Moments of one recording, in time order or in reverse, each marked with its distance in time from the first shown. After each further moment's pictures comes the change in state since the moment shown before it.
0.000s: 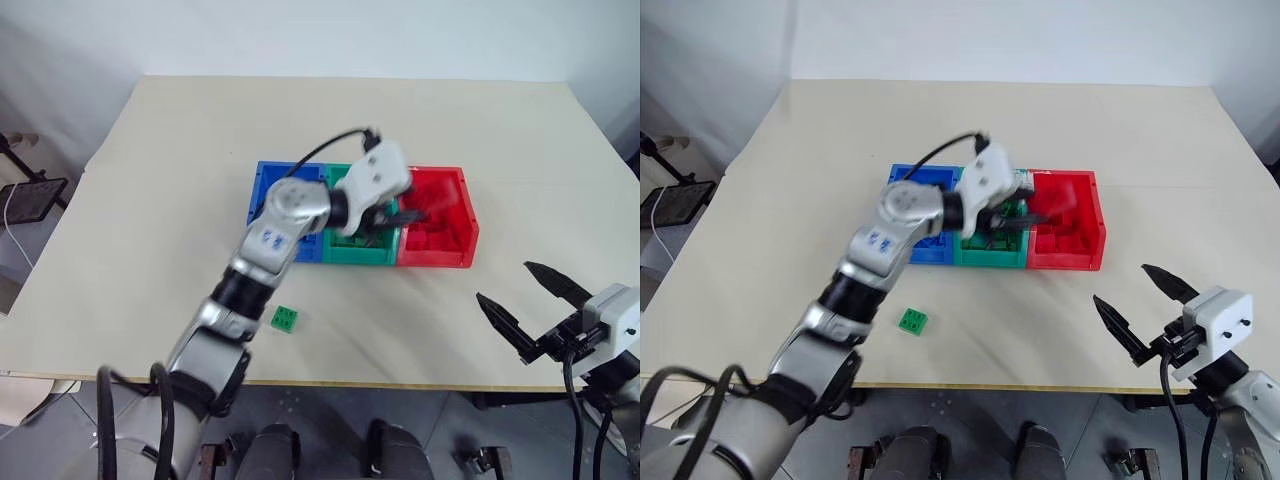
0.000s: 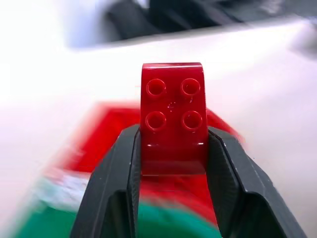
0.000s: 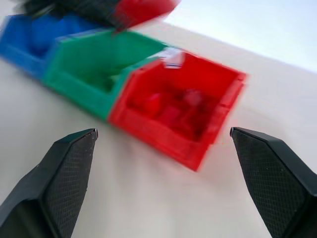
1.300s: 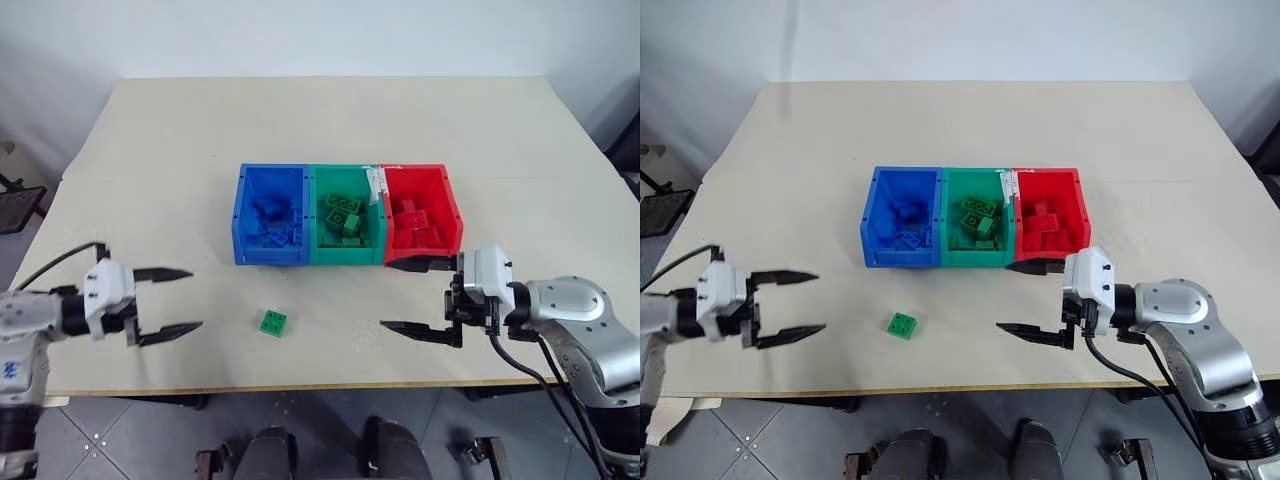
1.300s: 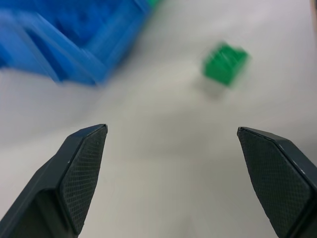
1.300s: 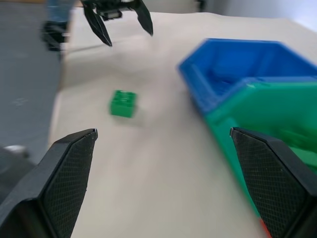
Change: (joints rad) left arm 1.079 0.832 0.535 -0.411 -0.370 -0.308 -0.667; right arm -0.623 -0.240 0.556 0.286 -0.002 0.019 0.503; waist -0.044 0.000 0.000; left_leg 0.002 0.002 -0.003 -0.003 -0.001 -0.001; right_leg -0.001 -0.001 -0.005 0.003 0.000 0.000
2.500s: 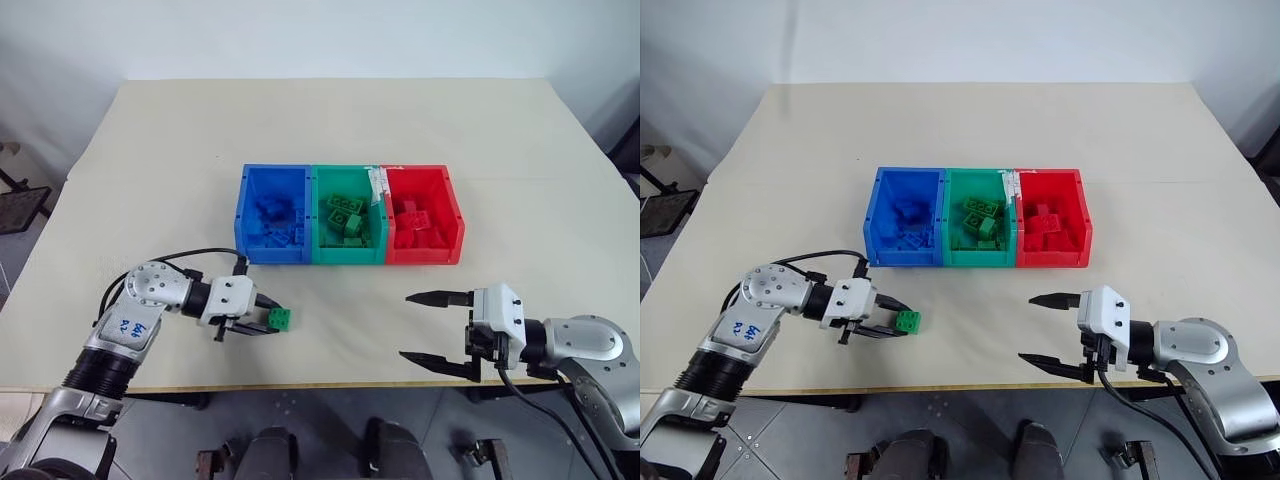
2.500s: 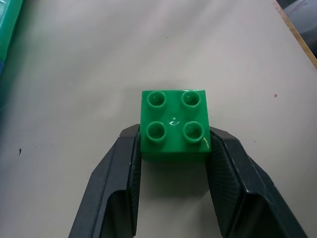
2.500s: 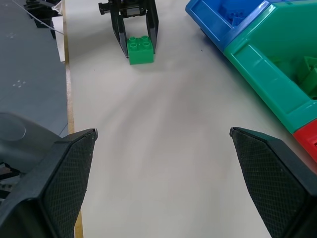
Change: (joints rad) left arm -0.406 -0.160 -0.532 0.057 0.258 -0.020 0.028; right arm 0.273 -0.045 -0.106 -0.068 -0.044 -0.018 -0.065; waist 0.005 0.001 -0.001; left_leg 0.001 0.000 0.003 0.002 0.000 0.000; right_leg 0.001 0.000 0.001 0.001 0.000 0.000
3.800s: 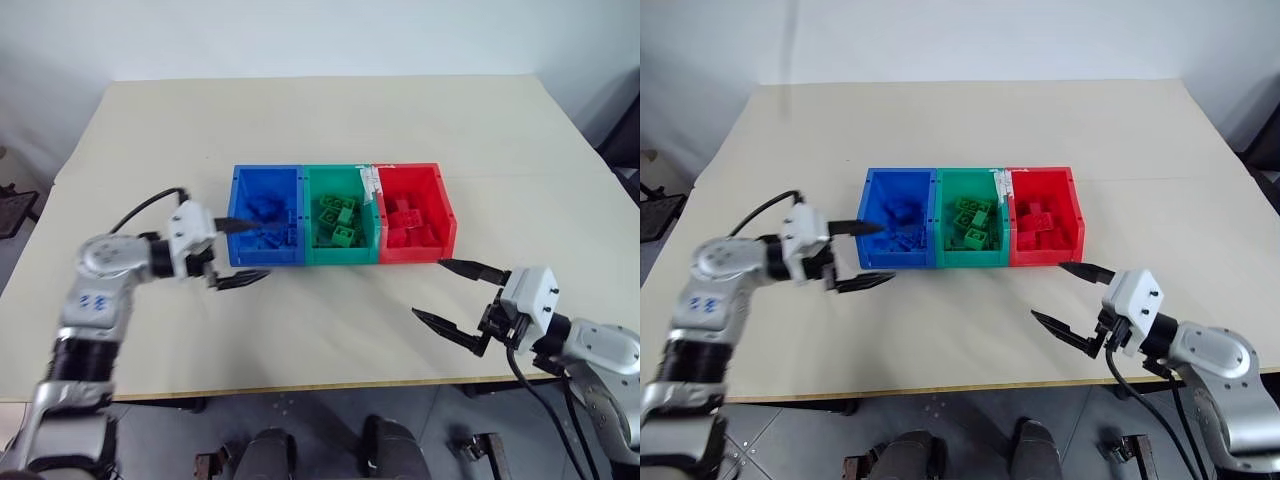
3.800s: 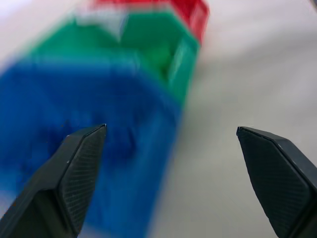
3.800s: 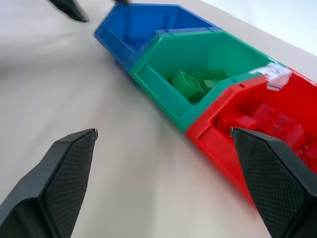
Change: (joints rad) left arm 0.056 0.049 0.325 -0.085 -0.221 0.243 0.138; right arm -0.027 0.091 -0.117 0.015 -0.012 -0.046 -0.139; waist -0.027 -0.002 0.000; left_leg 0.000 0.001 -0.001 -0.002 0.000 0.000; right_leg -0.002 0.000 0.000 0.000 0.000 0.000
